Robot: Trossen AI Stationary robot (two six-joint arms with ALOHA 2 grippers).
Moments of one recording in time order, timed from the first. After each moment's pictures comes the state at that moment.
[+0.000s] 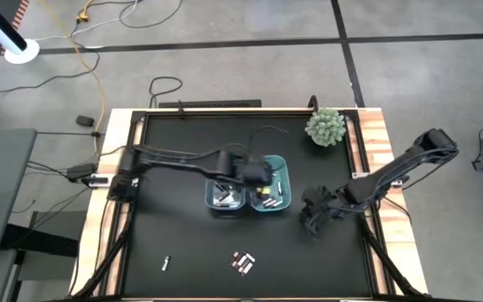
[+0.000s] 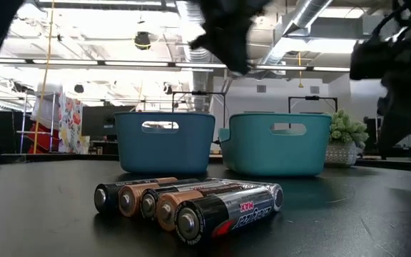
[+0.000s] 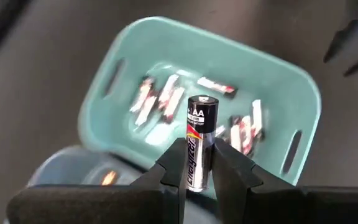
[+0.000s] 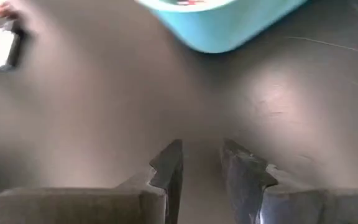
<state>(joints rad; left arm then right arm) -0.07 2.08 2.02 -1.00 -0.34 -0.45 0.48 1.18 0.53 -0.38 0.24 0.96</state>
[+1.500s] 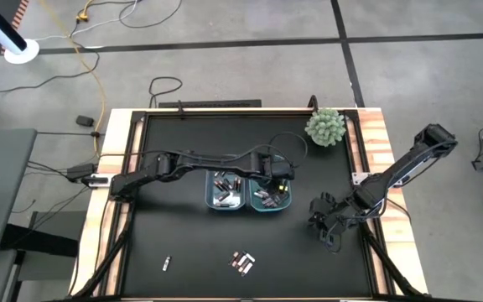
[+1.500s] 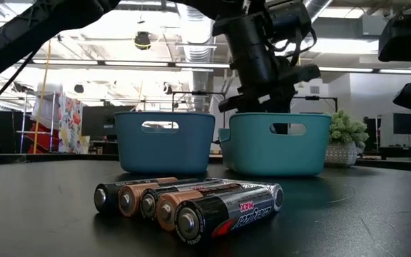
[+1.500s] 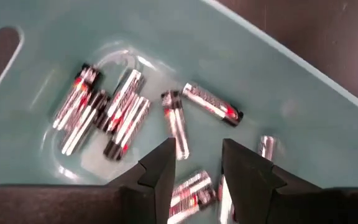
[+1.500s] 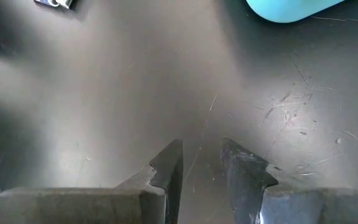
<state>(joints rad) 0.02 2.42 2.26 -0.97 -0.12 -0.56 0.65 1.11 0.53 -0.42 0.24 0.92</state>
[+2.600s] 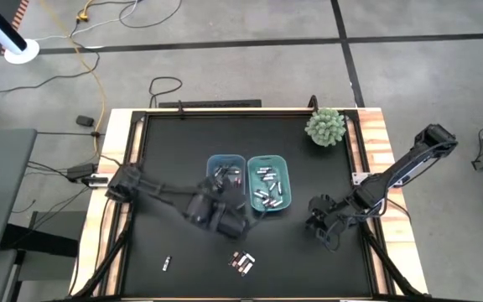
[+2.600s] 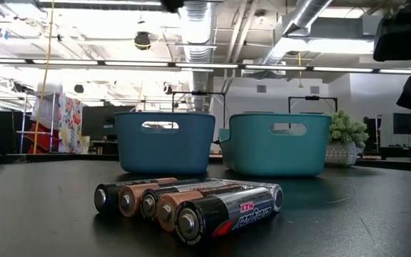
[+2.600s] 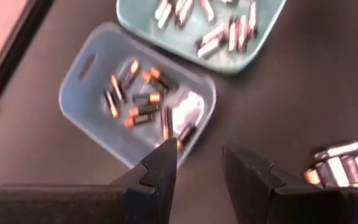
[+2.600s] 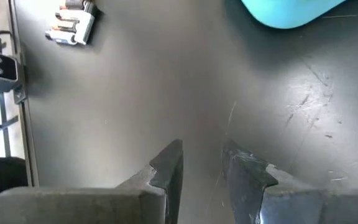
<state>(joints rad) -0.41 2.04 2.21 -1.57 -0.53 -0.88 0.63 1.11 0.53 -0.35 0.24 1.05</state>
